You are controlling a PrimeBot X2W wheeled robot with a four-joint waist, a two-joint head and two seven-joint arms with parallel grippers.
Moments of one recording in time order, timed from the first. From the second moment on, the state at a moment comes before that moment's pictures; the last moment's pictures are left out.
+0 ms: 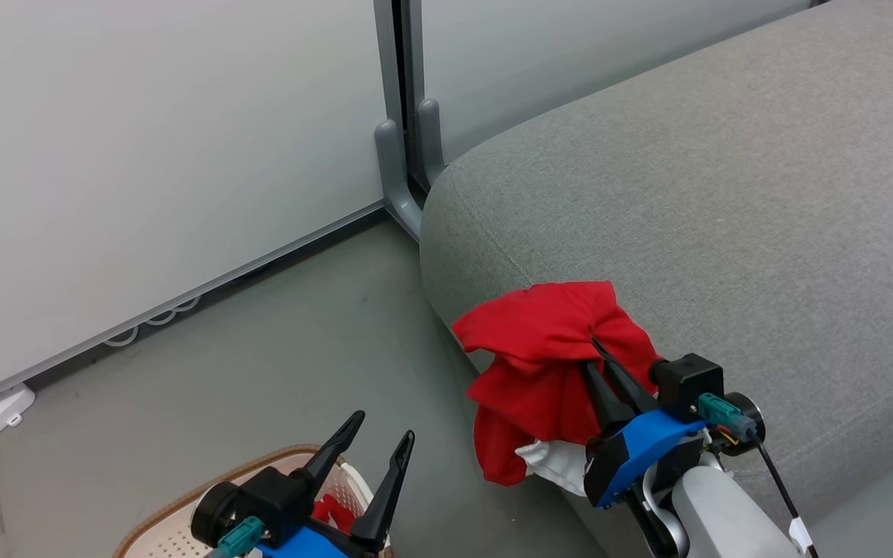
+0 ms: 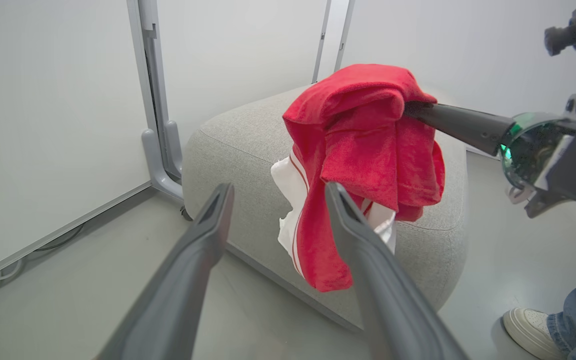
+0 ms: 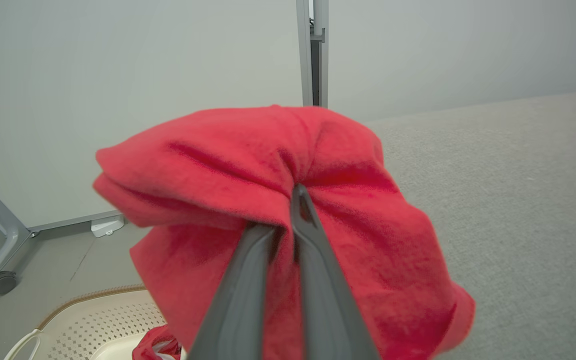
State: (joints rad) left arm -0.19 0.16 -0.51 0.34 -0.35 -0.13 -0.26; right arm -0.39 -0.05 0.30 0.63 0.19 0.13 -0.21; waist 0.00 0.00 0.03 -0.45
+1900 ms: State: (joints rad) left arm -0.47 0.20 -0.60 0.27 -0.35 -0.13 -0.26; right arm -0.66 -0.18 -0.65 0.54 -0.25 0.13 -0.15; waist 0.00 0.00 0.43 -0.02
